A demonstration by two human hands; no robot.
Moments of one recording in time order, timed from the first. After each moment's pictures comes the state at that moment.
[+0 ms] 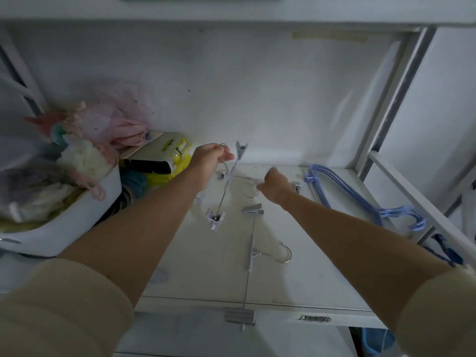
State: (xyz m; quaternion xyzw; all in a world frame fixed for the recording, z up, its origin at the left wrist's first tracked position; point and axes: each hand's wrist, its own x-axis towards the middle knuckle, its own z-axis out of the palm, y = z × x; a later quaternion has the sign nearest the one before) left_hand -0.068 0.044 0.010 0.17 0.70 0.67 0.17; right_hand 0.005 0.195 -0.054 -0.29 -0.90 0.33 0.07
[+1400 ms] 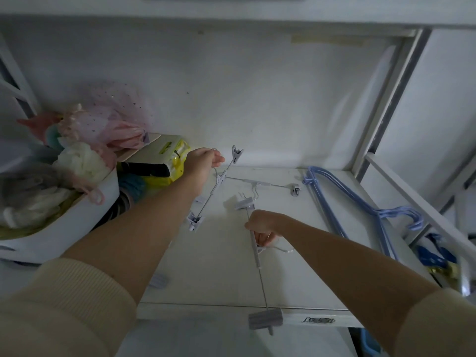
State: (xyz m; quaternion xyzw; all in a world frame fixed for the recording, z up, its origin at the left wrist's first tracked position) left_hand -0.112 0.047 -0.020 0.12 0.70 0.70 0.12; right_hand 0.024 0.154 -0.088 -0.30 -0.85 0.38 -0.22
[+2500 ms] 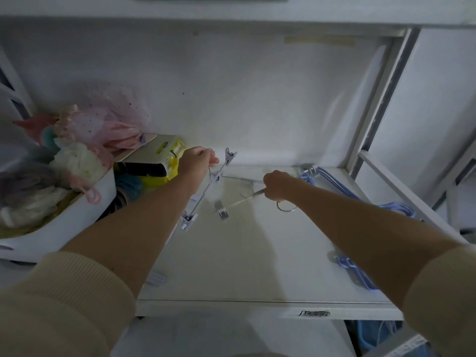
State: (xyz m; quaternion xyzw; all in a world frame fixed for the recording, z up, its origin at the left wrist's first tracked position) left_hand -0.107 0.044 -0.020 0.13 0.76 0.63 0.06; right_hand 0.023 0.198 -0.026 -0.20 -0.98 0.02 -0.07
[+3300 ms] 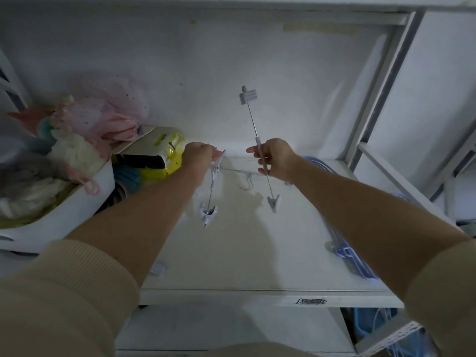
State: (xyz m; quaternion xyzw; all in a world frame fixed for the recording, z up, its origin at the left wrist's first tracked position) left_hand -0.099 0.051 -0.017 0.06 0.70 0.69 0.14; right_hand 0.014 0.199 0.004 -0.29 -0.65 0.70 0.08
